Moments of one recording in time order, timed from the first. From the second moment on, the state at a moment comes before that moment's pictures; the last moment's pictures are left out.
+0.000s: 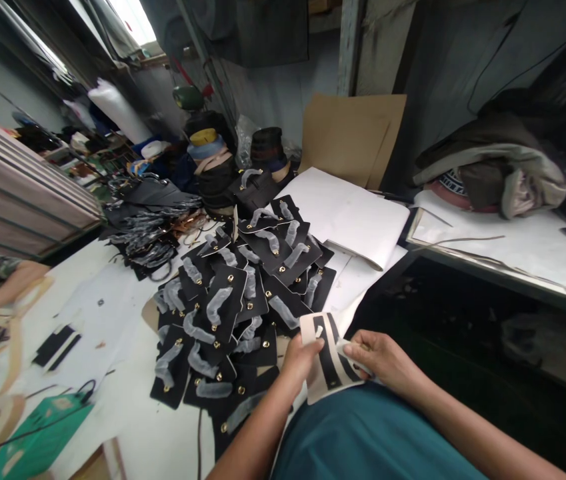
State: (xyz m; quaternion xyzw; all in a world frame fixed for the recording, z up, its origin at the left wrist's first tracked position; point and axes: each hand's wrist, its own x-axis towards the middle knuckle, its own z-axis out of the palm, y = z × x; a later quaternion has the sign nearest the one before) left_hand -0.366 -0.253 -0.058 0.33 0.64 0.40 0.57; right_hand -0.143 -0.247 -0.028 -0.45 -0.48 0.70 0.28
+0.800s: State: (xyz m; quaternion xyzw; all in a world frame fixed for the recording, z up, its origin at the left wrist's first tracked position) left_hand -0.369 -0.286 -0.011 0.27 0.58 0.37 0.68; right_hand -0.139 -0.243 -0.017 -0.42 -0.49 0.72 0.25
